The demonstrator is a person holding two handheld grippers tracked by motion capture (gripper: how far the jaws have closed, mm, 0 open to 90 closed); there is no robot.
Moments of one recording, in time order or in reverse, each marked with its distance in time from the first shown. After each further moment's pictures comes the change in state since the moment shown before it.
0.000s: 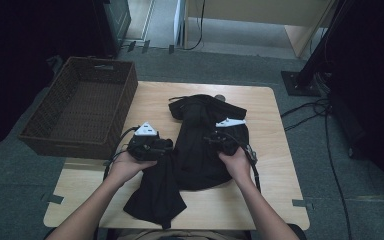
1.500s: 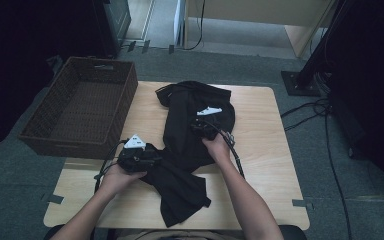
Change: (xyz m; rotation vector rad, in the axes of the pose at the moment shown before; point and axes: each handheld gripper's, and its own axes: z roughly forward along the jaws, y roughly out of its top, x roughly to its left) left arm 0.009 -0.046 -0.015 -0.014 0.034 -0.079; right arm -0.006 0.039 0.092 0.012 -0.088 -0.062
